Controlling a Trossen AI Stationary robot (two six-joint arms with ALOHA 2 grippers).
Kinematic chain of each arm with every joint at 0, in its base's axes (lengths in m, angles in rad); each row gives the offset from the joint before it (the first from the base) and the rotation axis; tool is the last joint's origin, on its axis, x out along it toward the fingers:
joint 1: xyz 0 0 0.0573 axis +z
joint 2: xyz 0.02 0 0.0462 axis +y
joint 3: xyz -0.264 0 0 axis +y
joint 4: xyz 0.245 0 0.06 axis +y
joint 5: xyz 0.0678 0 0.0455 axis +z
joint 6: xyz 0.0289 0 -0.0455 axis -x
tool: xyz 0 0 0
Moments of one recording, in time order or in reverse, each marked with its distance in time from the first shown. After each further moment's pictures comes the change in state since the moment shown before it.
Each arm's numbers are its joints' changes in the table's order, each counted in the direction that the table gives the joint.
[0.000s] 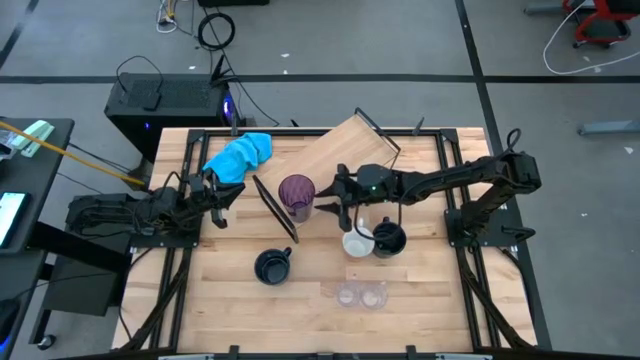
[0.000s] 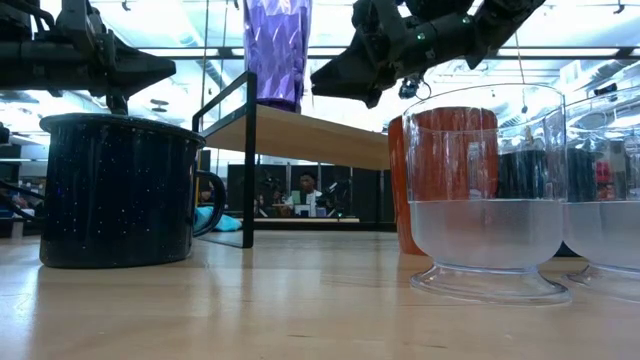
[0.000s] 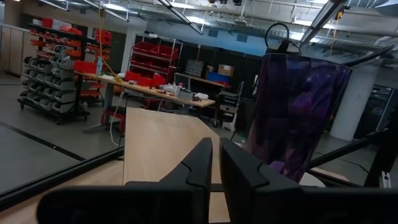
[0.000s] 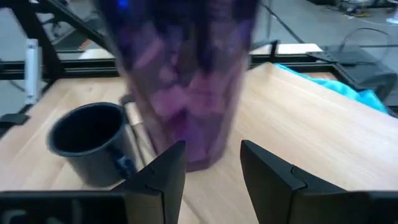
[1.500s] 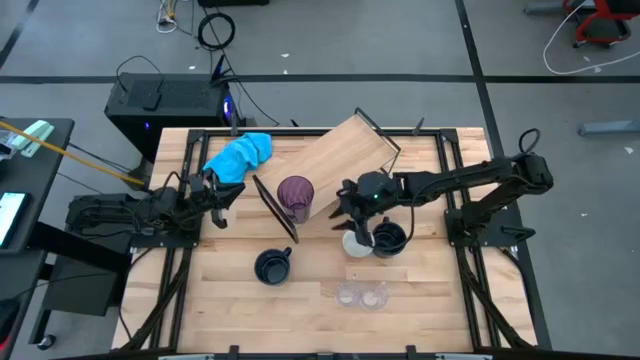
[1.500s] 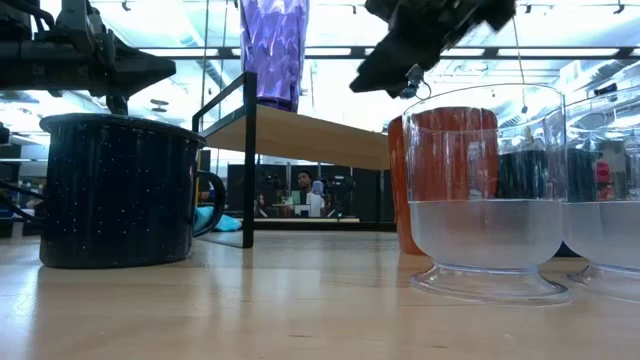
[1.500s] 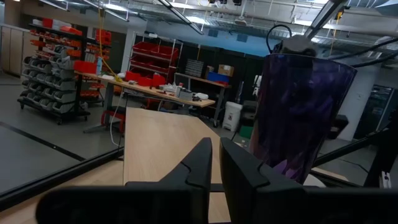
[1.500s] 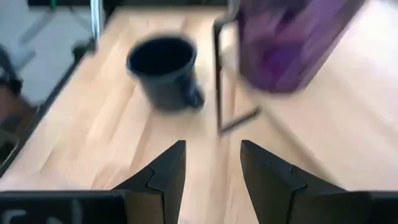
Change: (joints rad) left arm 0.000 0.000 0.000 0.000 0.000 0.000; right arm 0.092 -0.089 -0.110 0.516 0.090 0.007
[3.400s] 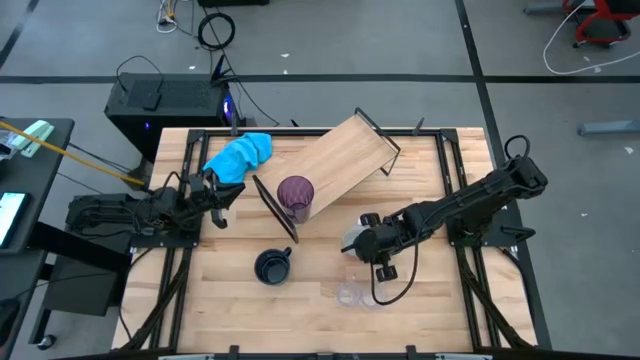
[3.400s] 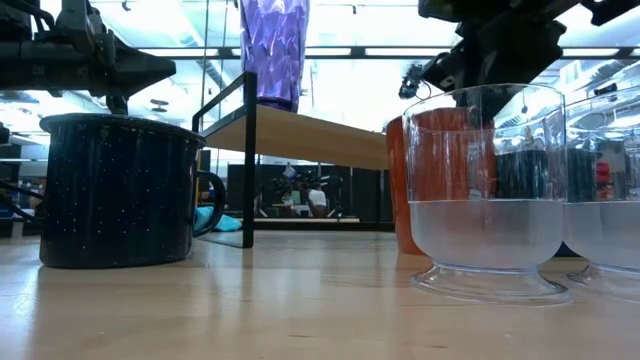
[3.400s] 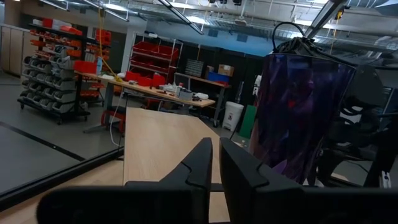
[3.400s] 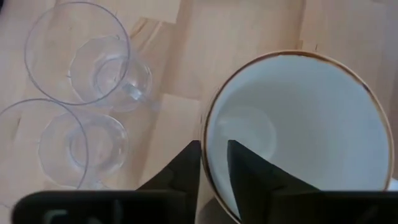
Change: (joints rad) left arm 0.000 0.000 0.000 0.000 0.000 0.000; right arm 0.302 0.077 -0.080 0.472 -0.242 -0.114
